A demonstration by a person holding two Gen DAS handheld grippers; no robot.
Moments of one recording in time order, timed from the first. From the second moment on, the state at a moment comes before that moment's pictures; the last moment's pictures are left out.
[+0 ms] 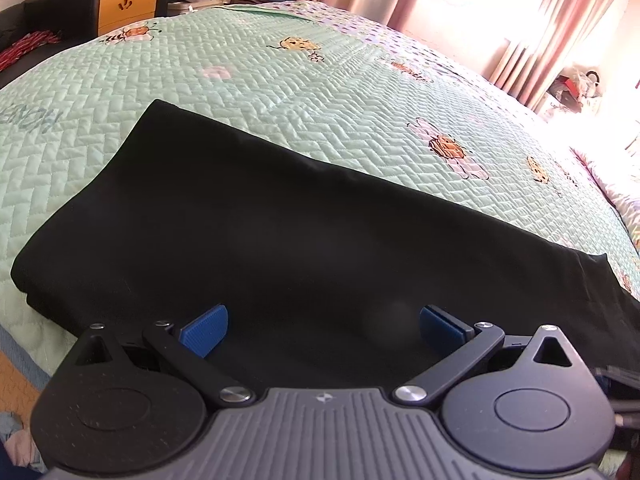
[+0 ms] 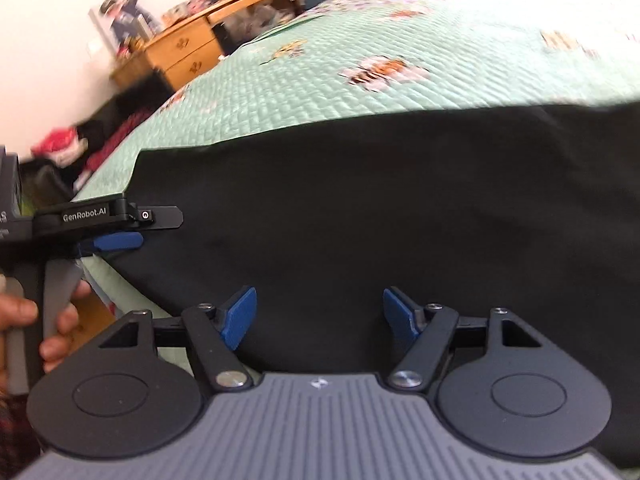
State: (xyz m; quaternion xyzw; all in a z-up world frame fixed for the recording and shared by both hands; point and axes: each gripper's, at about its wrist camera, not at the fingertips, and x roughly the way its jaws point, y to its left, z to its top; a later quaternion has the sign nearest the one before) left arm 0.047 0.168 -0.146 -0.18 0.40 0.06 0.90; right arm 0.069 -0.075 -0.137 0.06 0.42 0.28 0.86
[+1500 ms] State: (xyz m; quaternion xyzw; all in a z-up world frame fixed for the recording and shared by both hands) left arm -0.063 0.230 -0.179 -0.43 0.18 0.12 0.88; right arm 0.103 -0.026 -0.120 0.09 0.40 0.30 0.86
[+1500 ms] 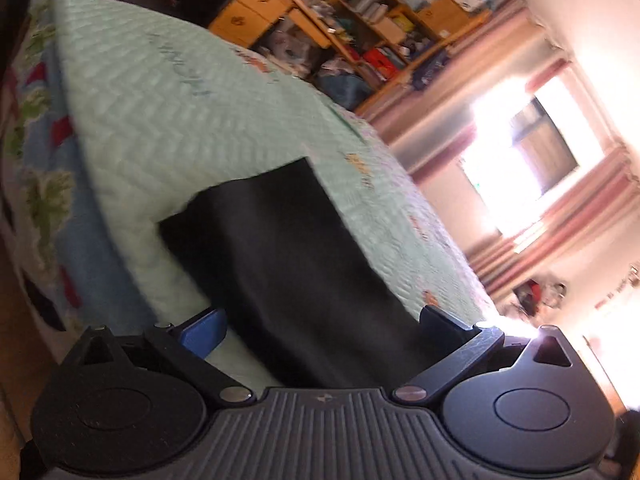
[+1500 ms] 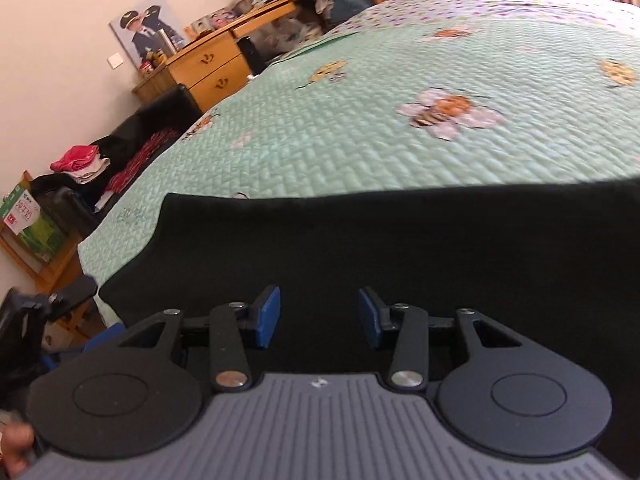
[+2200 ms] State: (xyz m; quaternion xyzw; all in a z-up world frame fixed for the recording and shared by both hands) left arm -0.042 0.277 -0.204 -0.54 0.12 0.12 0.82; right arm 0.085 -0.046 -0.127 0.10 0.41 0.28 0.86
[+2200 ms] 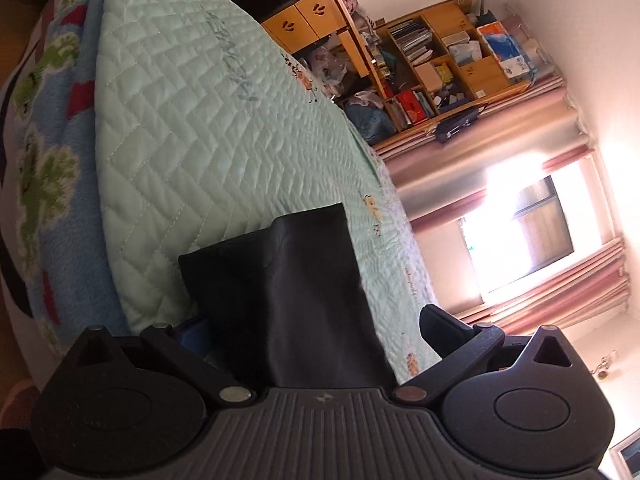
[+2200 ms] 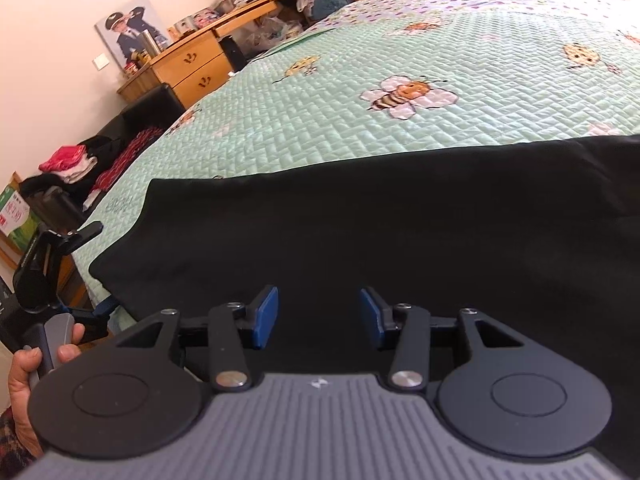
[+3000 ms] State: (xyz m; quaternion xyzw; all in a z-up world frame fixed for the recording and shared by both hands) left arm -0.016 0.274 -0.170 -0.46 0.18 0.13 0.86; right arm 0.055 -0.113 -0.106 0.11 0.37 0.24 0.89
